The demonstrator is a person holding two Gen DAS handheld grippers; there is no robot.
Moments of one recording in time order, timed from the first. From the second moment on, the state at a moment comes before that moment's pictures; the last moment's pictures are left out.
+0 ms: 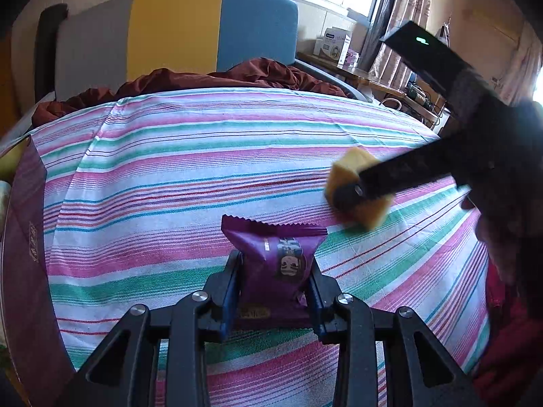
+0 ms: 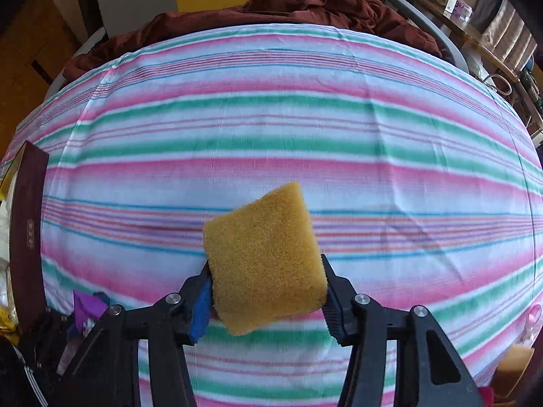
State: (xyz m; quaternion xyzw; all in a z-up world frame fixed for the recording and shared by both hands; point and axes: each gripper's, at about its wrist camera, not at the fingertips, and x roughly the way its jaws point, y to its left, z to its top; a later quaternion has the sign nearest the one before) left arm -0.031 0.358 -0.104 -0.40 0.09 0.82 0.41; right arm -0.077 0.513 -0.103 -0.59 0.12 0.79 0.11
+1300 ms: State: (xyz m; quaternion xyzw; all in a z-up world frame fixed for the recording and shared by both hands) left arm 0.020 0.313 -0.030 -0.35 0.12 0.85 0.37; right arm -0.056 0.496 -0.111 -0.56 0.06 0.82 0.11
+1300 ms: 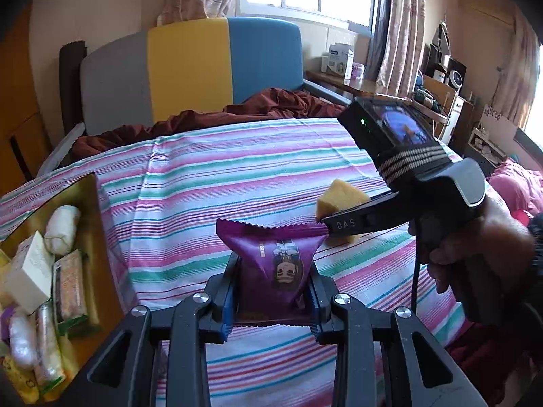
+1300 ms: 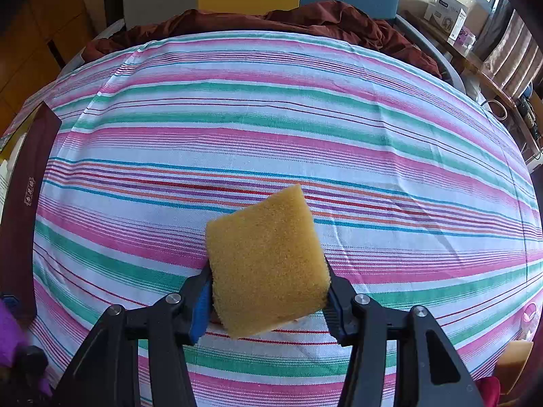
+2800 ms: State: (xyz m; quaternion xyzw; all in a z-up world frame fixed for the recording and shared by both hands) left arm -0.067 0.131 -0.078 -0.49 -0.03 0.84 0.24; right arm -0.064 0.500 -0.115 -0.56 0.04 0.82 0.11
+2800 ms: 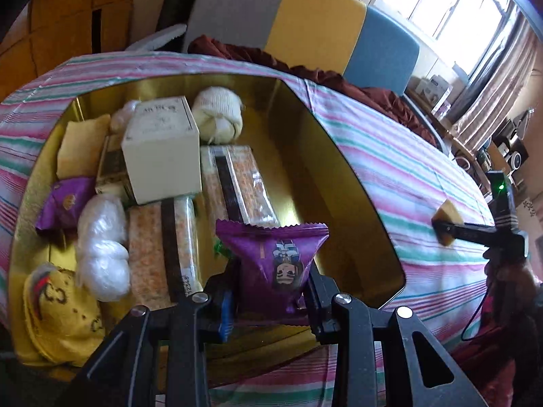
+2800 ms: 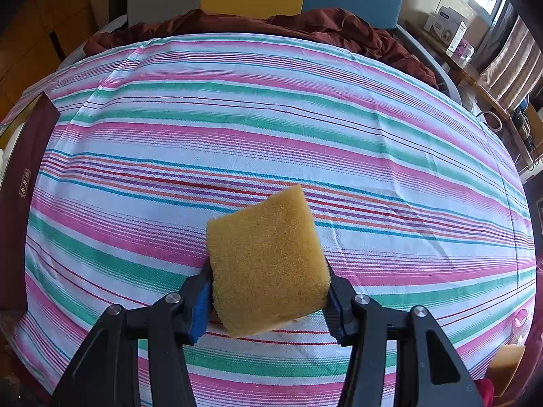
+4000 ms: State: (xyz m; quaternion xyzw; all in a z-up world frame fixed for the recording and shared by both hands) left arm -0.022 0.066 -0.010 -0.37 0.01 0.92 0.12; right arm -0.064 0.389 -0.040 -0.50 0.04 0.87 0.00
